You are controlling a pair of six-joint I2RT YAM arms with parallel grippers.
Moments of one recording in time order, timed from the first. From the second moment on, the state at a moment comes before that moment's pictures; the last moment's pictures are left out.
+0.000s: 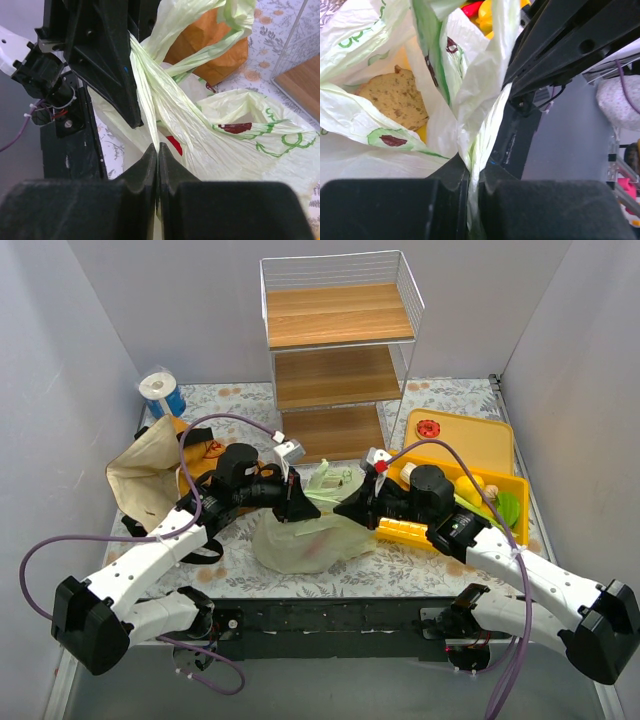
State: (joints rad) left arm -0.61 1.09 0.86 -0.24 0.72 -0.31; right arm 0.79 0.98 0.66 0.13 -0.51 0.13
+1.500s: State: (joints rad) left arm -0.61 1.06 0.79 -0.15 0.65 -0.24; right arm 0.79 1.10 0.83 0.30 -0.63 0.22
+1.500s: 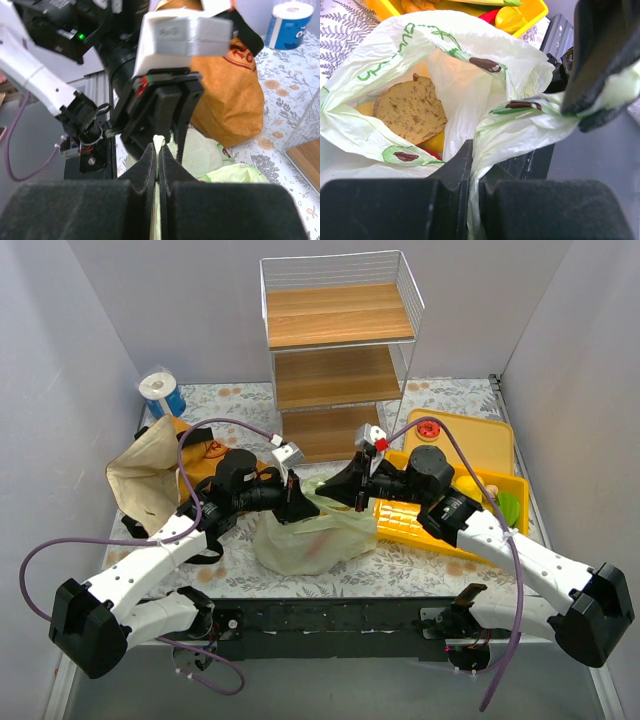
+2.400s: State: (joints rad) left arm -0.62 1.08 0.77 -0.20 0.62 -0.33; right arm 1.03 1.08 0.69 0.15 -0.34 0.02
